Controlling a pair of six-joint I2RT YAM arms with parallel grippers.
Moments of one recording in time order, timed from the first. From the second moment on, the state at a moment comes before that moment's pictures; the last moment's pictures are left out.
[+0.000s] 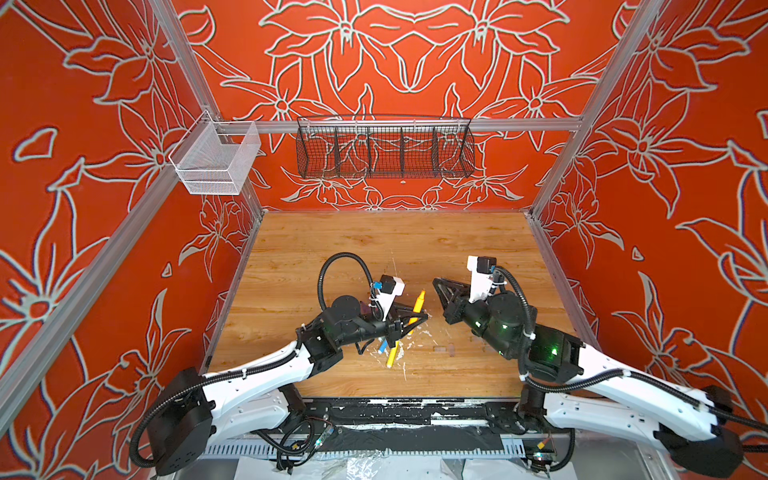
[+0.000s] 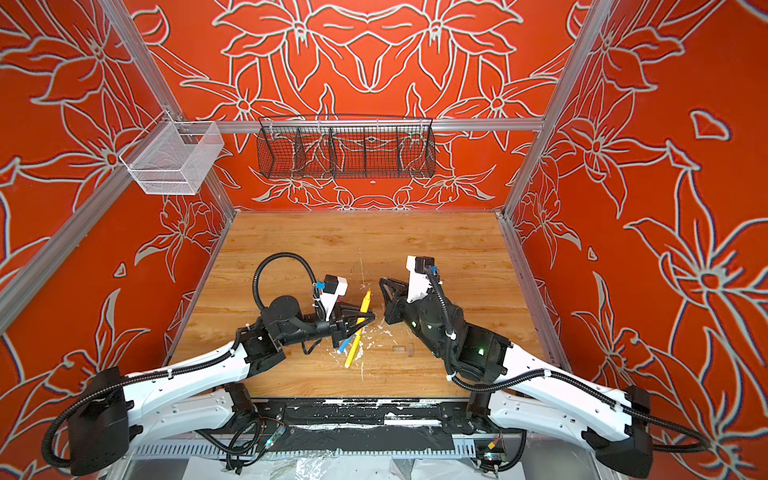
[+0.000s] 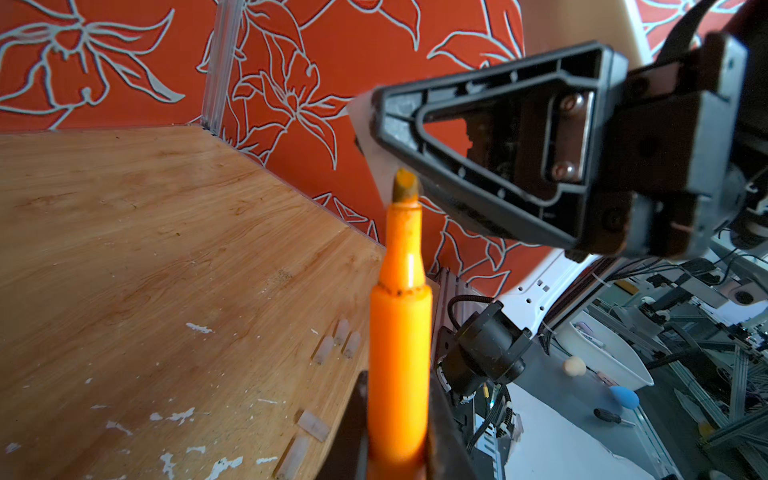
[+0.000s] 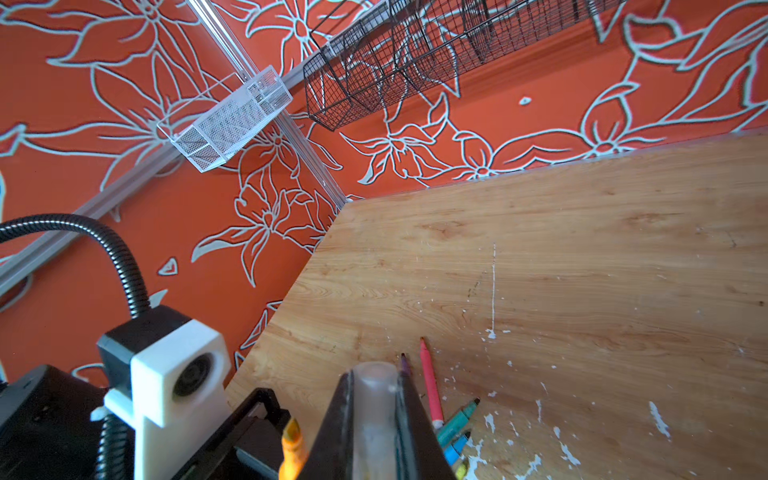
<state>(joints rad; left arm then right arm) -0.84 1.06 0.55 0.47 0.43 -0.43 1.06 0.86 0.84 -0.15 0.46 0.64</state>
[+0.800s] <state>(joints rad) -0.85 1.07 0.58 0.35 0.31 -0.40 1.01 0.92 0.82 0.03 0.35 0.65</state>
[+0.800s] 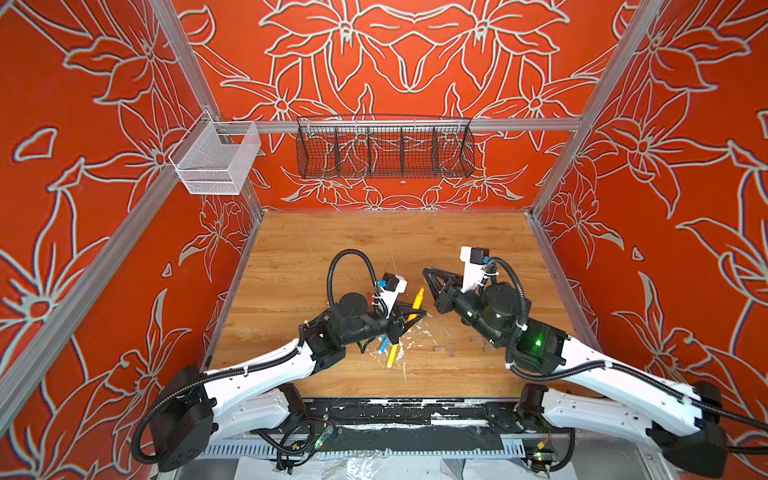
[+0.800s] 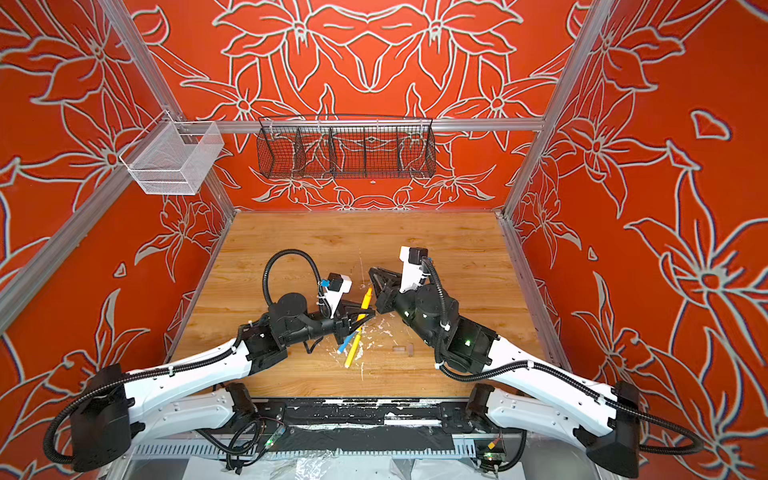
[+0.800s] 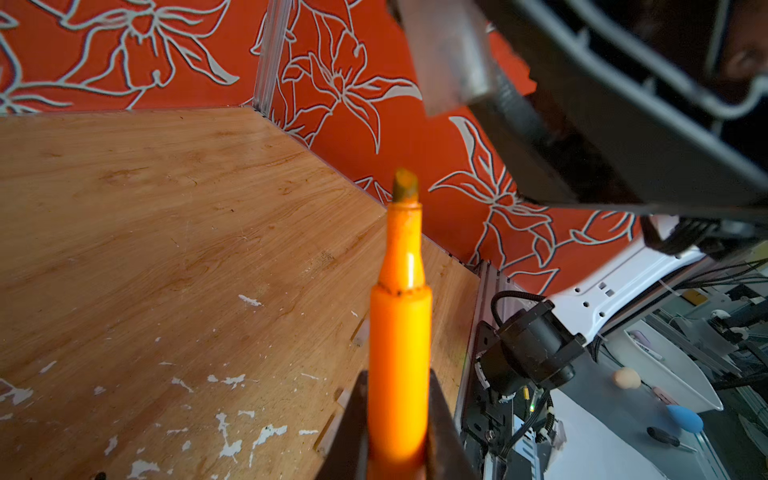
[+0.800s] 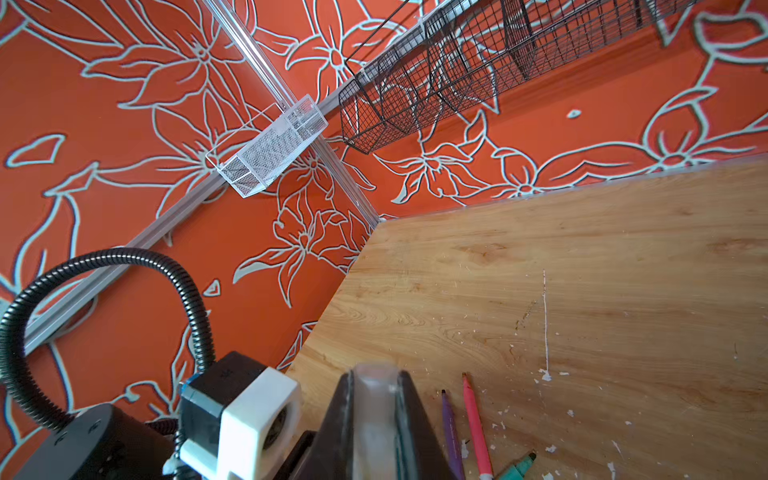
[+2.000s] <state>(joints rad) -0.84 1.06 0.55 0.28 0.28 -0.46 1.05 0.95 0.55 0.39 0.34 0.81</state>
